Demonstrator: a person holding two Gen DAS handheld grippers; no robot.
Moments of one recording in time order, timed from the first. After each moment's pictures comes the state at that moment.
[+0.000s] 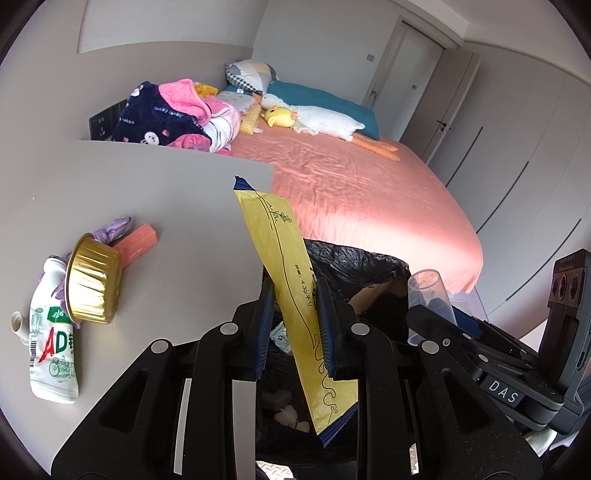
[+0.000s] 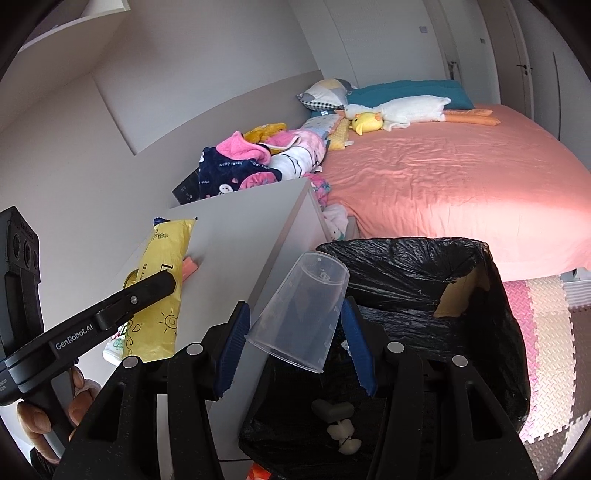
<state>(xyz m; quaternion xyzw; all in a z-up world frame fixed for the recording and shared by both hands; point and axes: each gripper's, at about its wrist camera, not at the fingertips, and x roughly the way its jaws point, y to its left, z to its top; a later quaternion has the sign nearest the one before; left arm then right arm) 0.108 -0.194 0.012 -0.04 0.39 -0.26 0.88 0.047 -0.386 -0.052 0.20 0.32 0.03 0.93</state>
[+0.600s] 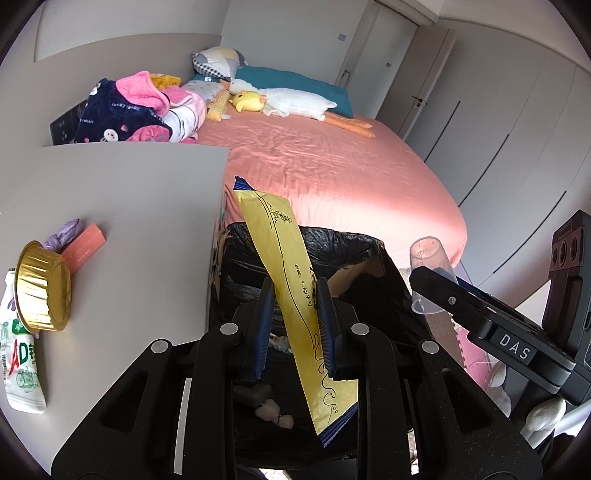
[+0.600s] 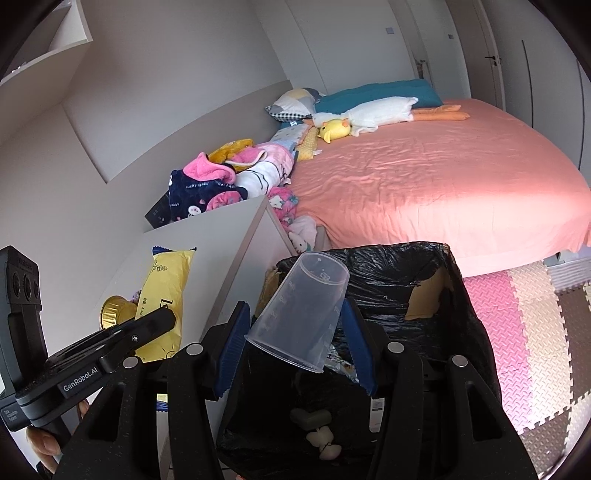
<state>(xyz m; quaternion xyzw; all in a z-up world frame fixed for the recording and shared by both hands) 0.110 -0.235 0.002 -0.02 0.41 -0.31 0.86 0.041 -0.430 -0.054 0.22 0.31 -0.01 0.92</state>
